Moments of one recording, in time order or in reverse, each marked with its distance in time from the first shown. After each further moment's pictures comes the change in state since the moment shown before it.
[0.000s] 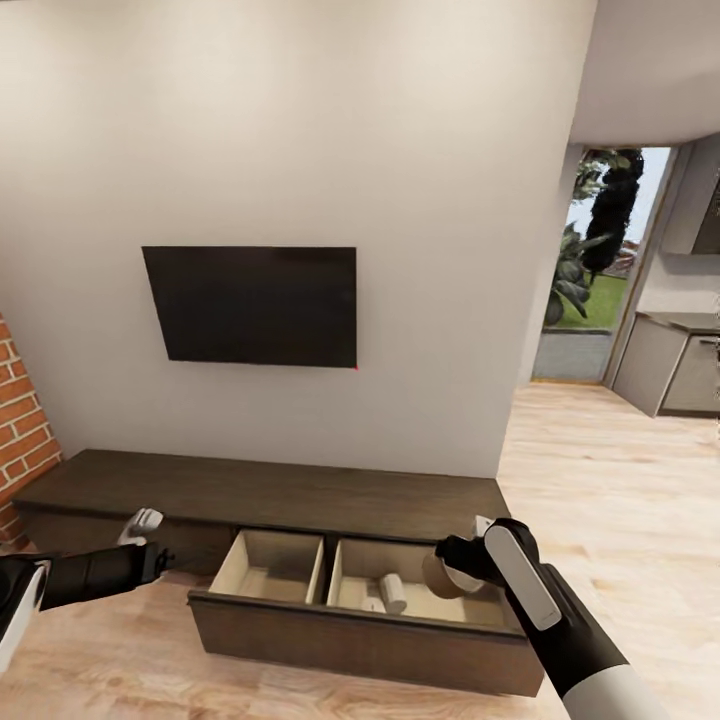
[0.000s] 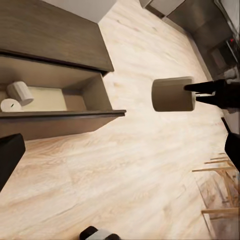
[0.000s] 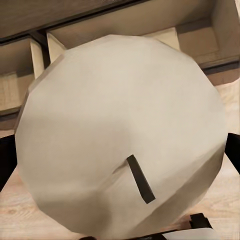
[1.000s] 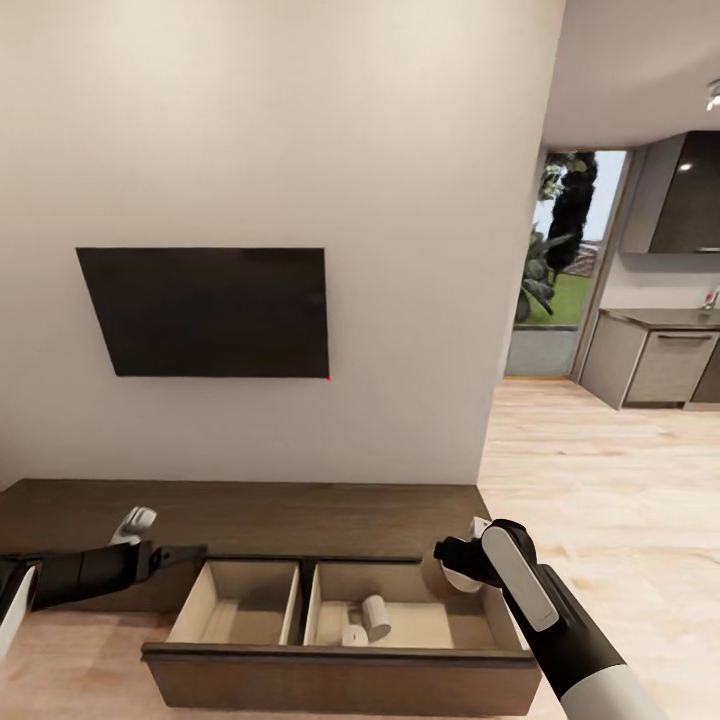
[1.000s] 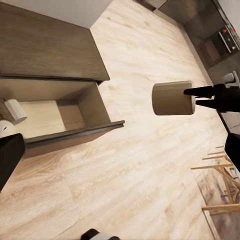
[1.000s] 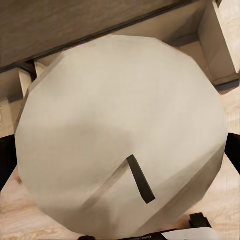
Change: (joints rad) left arm 0.000 0.008 0.022 0.001 -0.009 -0.001 -0.016; right arm 0.000 0.004 0.008 0.006 0.005 -0.003 0.003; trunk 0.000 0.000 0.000
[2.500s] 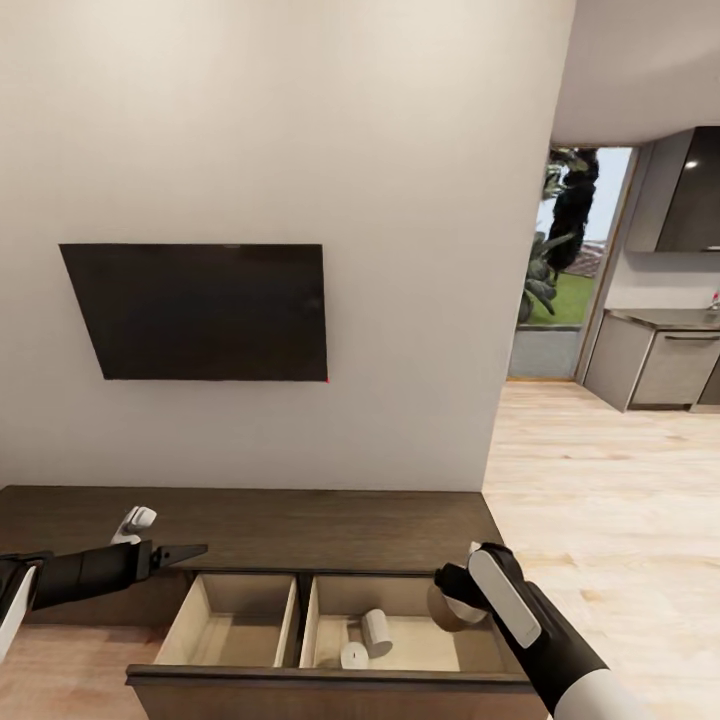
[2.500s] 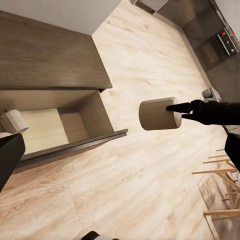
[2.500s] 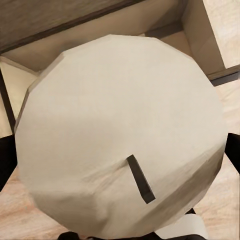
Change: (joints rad) left arm 0.000 -0.001 0.000 -0.002 0.005 0.001 -0.006; right arm 0.000 0.002 0.088 0.167 0.012 -0.116 0.001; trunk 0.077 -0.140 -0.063
